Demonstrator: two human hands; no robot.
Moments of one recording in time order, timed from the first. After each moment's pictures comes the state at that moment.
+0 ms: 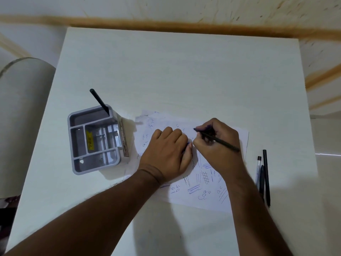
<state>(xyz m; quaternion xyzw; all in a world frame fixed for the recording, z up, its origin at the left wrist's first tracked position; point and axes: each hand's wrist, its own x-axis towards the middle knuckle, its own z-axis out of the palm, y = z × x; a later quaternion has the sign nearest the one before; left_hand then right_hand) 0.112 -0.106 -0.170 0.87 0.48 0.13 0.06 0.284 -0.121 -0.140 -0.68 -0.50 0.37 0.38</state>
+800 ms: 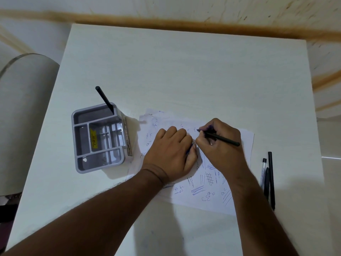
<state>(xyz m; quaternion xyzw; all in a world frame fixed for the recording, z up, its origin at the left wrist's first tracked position) 0.110 -0.105 -0.174 0.87 0.47 0.14 0.07 0.283 -0.114 -0.151 -0.70 -0.54 0.33 0.34</state>
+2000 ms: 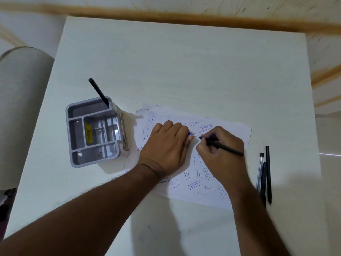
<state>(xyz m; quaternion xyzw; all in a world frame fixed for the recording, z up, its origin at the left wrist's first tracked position) 0.109 -0.104 -0.175 0.86 0.49 0.12 0.08 0.280 -0.149 -0.147 -0.74 -0.49 0.33 0.33</state>
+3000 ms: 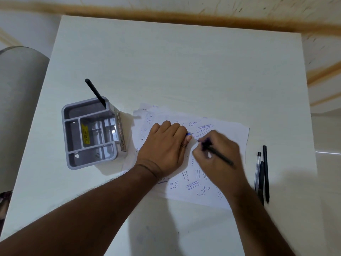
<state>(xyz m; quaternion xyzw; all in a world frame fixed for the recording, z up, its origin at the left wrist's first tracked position) 0.109 -0.105 -0.175 0.86 0.49 0.12 0.08 0.280 -0.158 -0.151 -0.73 -0.55 0.28 0.29</state>
